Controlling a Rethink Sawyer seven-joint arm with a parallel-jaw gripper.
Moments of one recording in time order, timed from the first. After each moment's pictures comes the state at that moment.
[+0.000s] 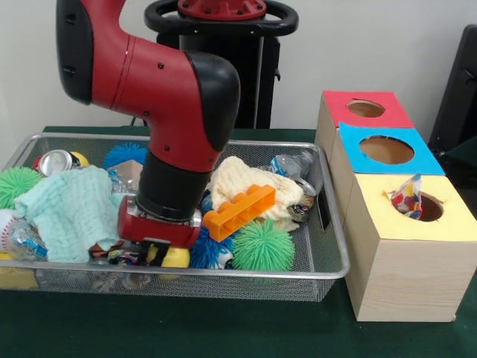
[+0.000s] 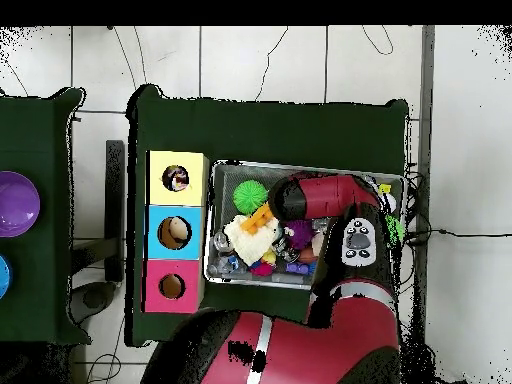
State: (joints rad) arm -0.25 -0.27 -0.11 1.21 -0.43 0.38 1.67
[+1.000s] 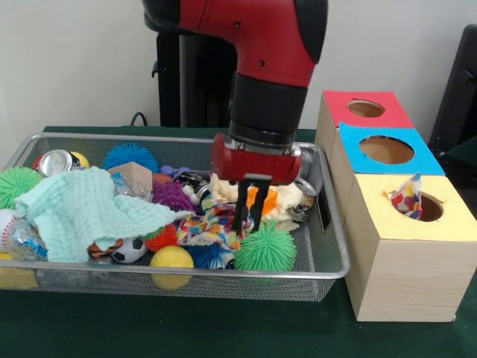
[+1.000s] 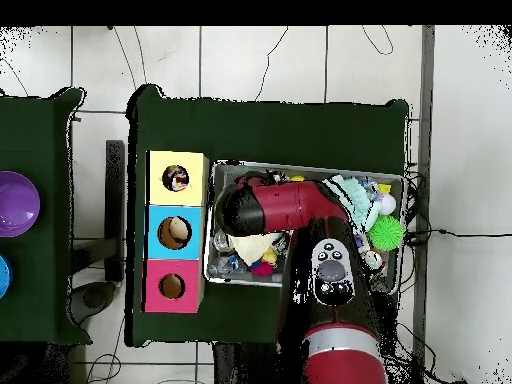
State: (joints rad) arm -0.19 -0.55 0.02 1.47 -0.37 0.36 1.67
